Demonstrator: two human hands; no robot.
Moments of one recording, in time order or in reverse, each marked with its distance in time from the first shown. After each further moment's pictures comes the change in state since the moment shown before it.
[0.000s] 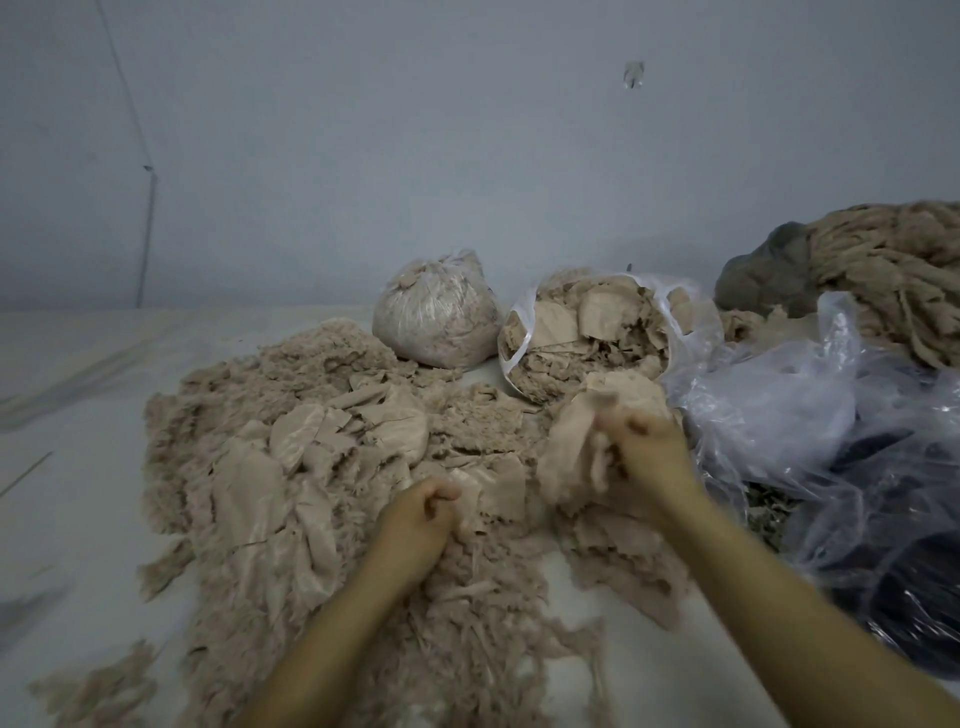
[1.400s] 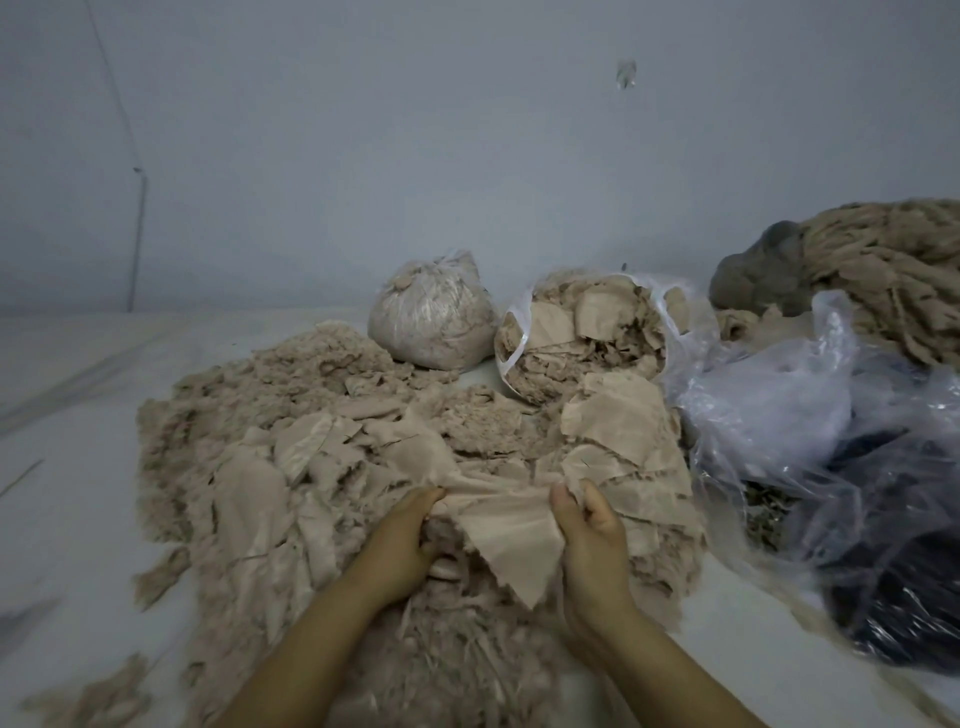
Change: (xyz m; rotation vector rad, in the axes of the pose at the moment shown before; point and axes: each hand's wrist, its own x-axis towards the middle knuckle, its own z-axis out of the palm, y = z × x) left_hand 0.018 -0.033 -0.016 0.501 -0.185 0.260; right_hand -0.063 0.061 0.054 0.469 -0.056 -0.035
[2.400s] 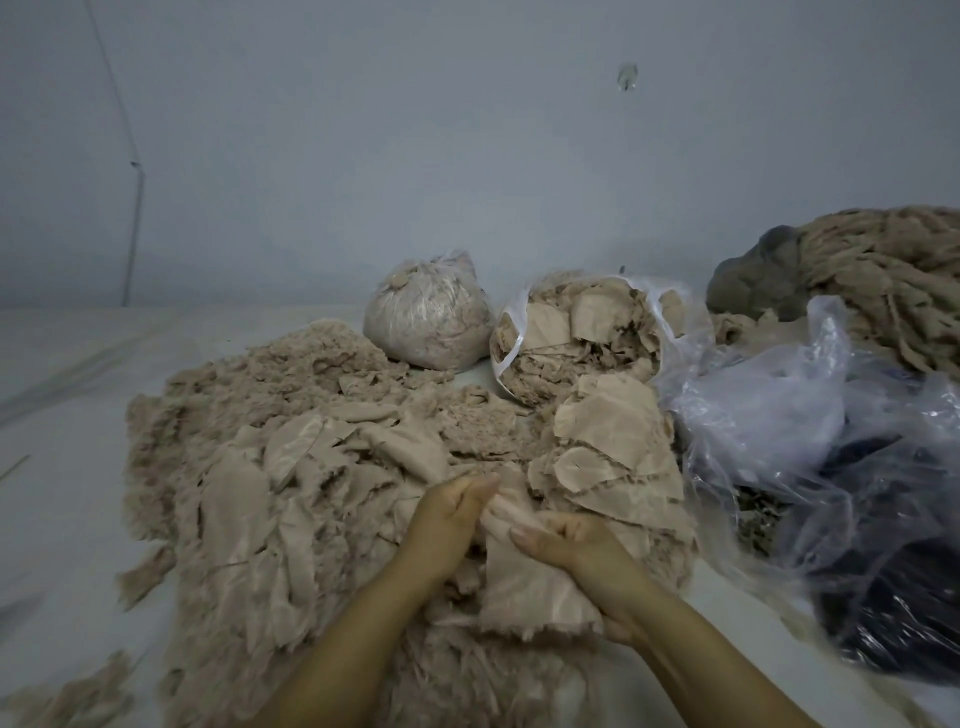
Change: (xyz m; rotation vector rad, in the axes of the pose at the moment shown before) left_hand 0.007 0.071 0.012 -0.561 0.102 0.071; right_hand 0.004 -0.035 -0.023 -0.211 -0.476 0.368
